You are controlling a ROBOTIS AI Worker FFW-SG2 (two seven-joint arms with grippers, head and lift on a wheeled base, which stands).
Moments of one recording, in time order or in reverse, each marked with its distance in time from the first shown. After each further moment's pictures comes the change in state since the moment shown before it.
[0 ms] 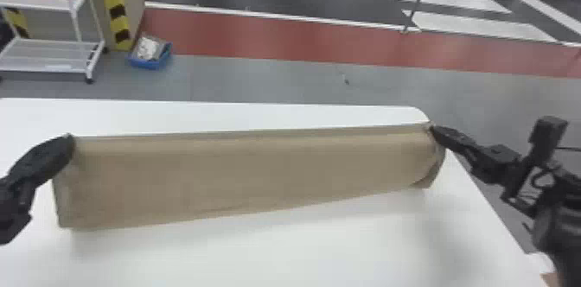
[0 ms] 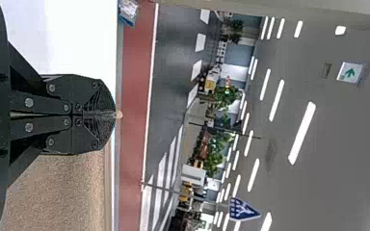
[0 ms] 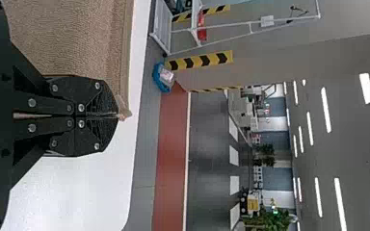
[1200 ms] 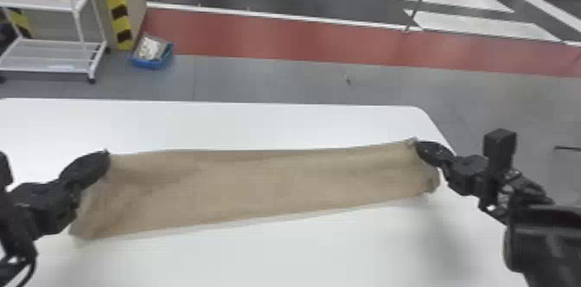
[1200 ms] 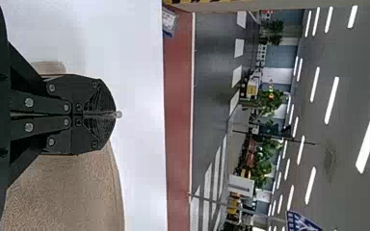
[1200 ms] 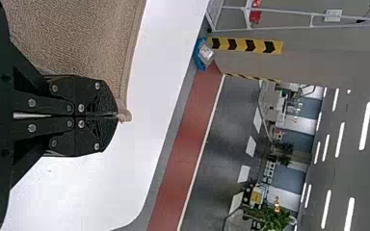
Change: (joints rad) left arm -0.144 0.007 -0.123 0.168 -0.129 0.096 0.075; right arm 0.015 0.009 0.133 0.105 0.199 -0.221 -0.183
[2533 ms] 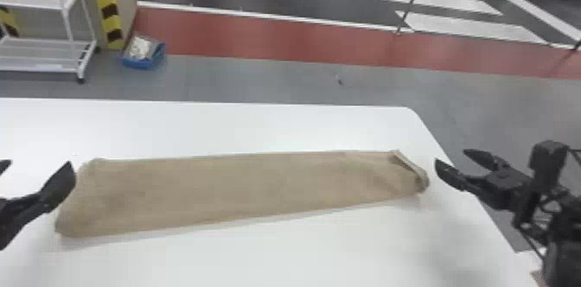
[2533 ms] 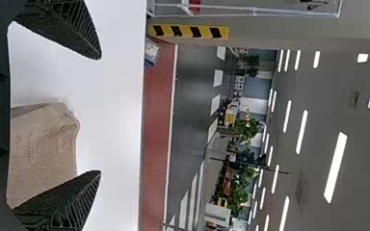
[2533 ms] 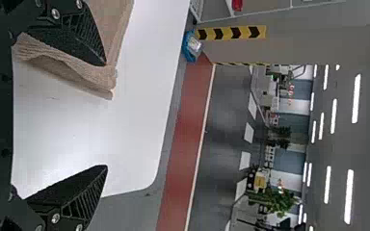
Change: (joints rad) left arm 0.148 0.018 0.083 -0.149 0.097 -0.057 0.104; right arm 0.163 -0.013 -0.186 -0.223 -0.133 0.178 0.118
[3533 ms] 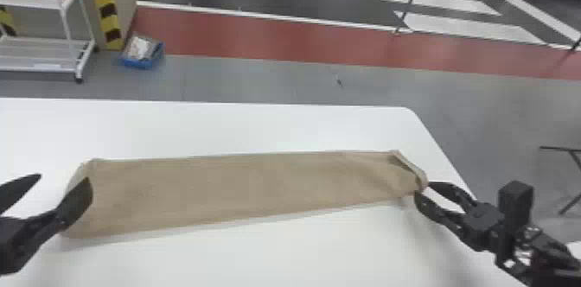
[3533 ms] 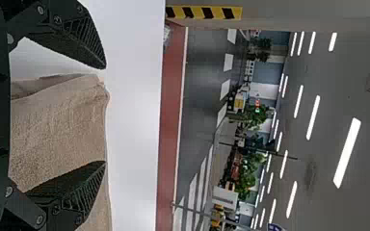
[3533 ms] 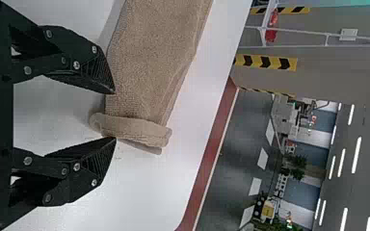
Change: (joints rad) left arm 0.053 0.008 -0.049 -0.016 0.005 -0.019 -0.036; right arm 0.149 0.111 0.014 -0.055 0.148 -0.187 0.003
